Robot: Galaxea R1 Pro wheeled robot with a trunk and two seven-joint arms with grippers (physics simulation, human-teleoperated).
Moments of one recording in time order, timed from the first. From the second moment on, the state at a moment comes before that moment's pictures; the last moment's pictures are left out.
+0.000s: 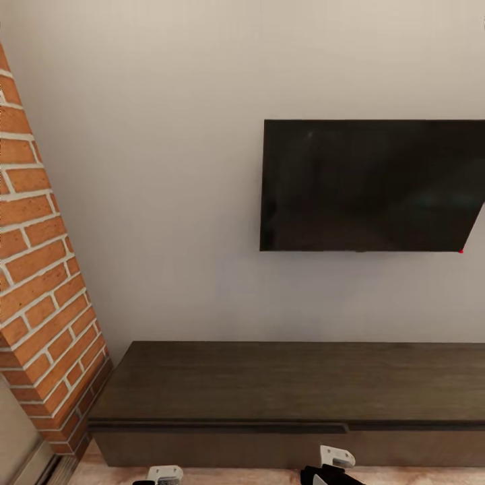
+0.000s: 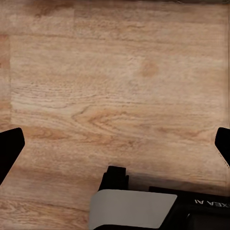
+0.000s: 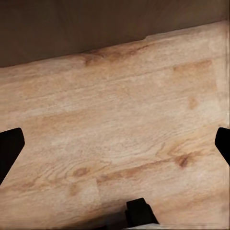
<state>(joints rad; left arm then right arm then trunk) -0.41 0.00 -0.54 -0.29 0.62 0.34 0.32 -0.53 0.08 0.57 -0.08 -0.75 0.12 -0.32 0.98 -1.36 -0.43</state>
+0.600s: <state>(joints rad) -0.41 -0.01 -0.54 -0.29 0.62 0.28 0.32 -0.53 0.08 0.56 -0.07 -0.75 0.11 -0.32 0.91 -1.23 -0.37</state>
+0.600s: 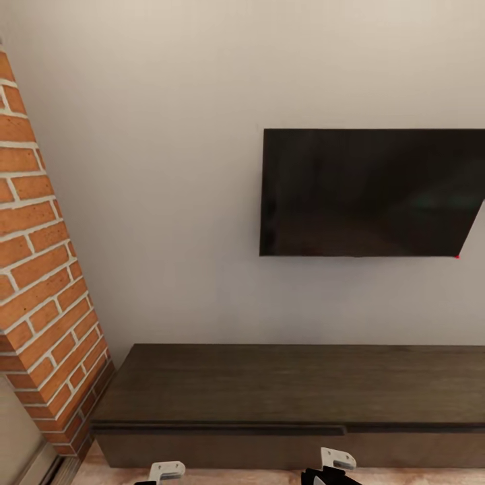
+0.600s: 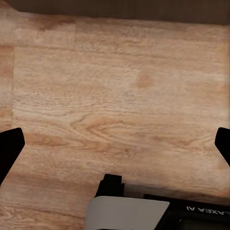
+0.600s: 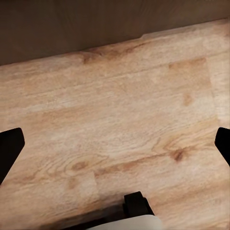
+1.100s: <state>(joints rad) -0.41 -0.01 -0.54 -0.29 0.65 0.27 0.32 -0.52 0.08 0.57 -0.07 -0.75 0.10 -0.32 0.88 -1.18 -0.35</state>
